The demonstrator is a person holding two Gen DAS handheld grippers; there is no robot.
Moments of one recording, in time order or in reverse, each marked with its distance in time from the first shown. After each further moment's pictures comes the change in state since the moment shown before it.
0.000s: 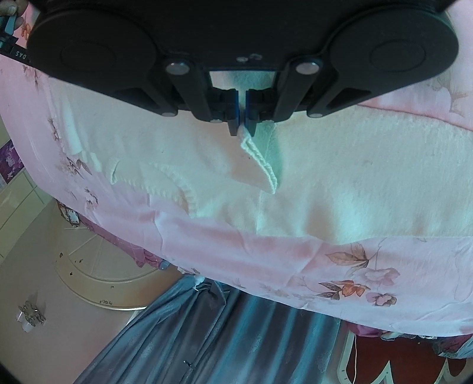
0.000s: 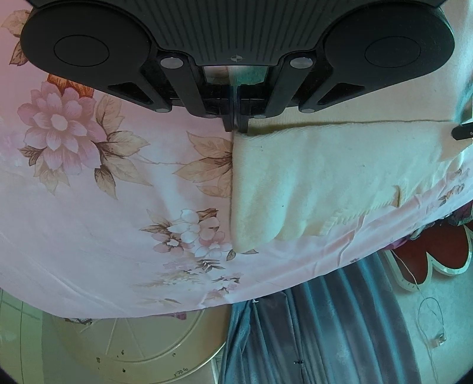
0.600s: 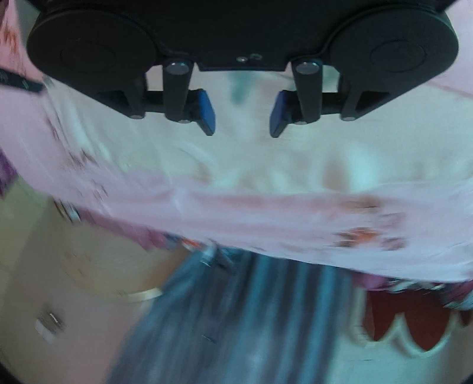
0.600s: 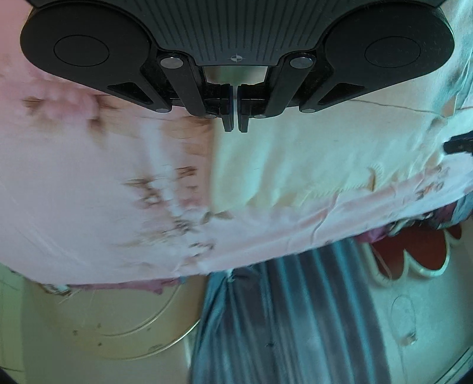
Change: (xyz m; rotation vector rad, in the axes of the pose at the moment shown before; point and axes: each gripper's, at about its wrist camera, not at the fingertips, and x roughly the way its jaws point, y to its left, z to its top) left arm -0.012 -0.049 -0.002 0.164 -0.113 0.041; right arm -0.007 0.025 0.022 -0.085 -0.045 0.111
